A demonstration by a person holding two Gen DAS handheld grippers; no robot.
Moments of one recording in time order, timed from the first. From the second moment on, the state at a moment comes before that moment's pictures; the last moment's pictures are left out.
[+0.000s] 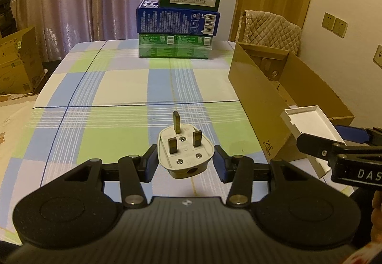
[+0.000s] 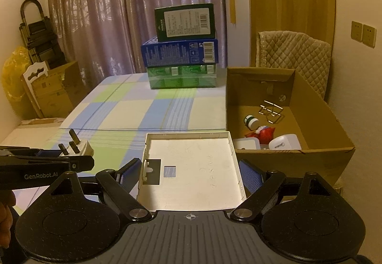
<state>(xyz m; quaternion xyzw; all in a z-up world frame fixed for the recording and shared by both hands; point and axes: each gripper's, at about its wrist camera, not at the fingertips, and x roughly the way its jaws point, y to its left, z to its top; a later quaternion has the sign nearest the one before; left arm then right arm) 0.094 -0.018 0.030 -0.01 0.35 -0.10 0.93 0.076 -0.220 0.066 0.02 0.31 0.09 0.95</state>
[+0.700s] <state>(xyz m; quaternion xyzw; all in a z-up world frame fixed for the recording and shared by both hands) 0.144 -0.136 0.051 0.01 0.33 -0.23 0.91 0.120 -0.344 0.087 0.06 0.30 -0.01 0.95</state>
